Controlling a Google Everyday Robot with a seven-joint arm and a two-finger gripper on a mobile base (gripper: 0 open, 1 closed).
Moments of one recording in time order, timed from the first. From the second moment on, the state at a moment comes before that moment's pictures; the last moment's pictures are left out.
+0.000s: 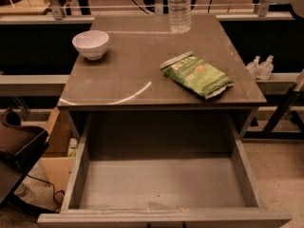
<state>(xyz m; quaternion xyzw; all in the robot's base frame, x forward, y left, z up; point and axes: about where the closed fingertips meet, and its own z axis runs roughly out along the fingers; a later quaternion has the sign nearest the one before) 0.721 -0.073 1.117 -0.26 0.71 0.13 0.64</state>
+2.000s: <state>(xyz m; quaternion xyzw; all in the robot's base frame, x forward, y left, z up) 0.481 -0.130 1.055 -0.21 0.70 0.11 0.67</state>
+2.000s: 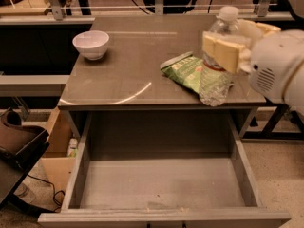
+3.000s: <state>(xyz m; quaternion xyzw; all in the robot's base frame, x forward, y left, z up) 0.469 -0.126 1.020 -0.22 0.71 0.14 0.66</state>
